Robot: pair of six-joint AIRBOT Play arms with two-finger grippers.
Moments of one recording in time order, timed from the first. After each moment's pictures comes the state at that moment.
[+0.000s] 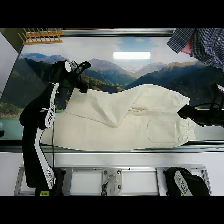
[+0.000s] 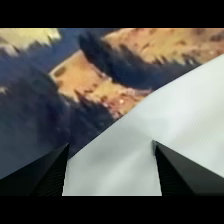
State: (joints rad) left arm -0.13 -2.17 2.04 1.39 -1.26 -0.89; right arm -0.35 -0.81 0.80 -1.26 1.13 1.52
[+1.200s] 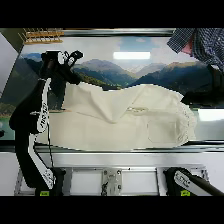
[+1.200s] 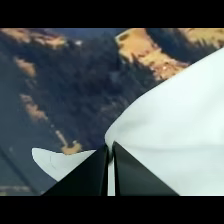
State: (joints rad) left arm -0.12 -2.00 2.04 1.56 -1.33 -1.09; right arm -0.35 -1.22 1.23 -1.29 1.27 1.19
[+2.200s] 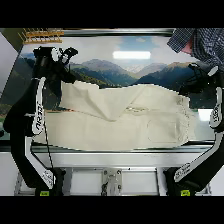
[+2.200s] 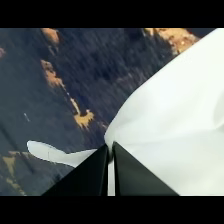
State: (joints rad) left arm -0.10 -1.95 2.02 1.60 -1.40 -1.13; right arm -0.41 -2.02 1.87 -1.35 1.23 0.91
